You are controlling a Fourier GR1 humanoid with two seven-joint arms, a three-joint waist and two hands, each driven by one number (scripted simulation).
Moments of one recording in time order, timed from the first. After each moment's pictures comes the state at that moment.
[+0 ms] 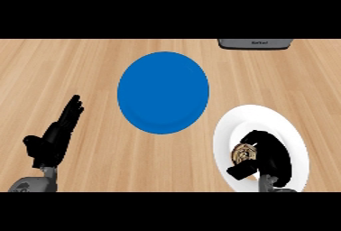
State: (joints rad) left arm -0.06 0.30 -0.04 -1.34 0.12 0.03 -0.12; right arm 0.02 -0.04 0.20 -1.67 0.97 0.03 0.86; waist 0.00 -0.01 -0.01
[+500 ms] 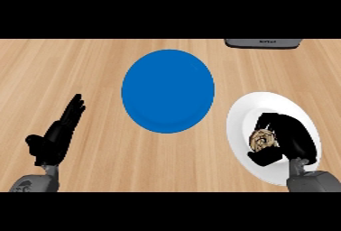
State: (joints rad) left arm -0.08 0.29 -0.03 -1.33 0.11 0.01 -0.14; right arm -0.10 -0.30 0.15 -1.59 0.83 0.15 0.44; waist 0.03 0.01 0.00
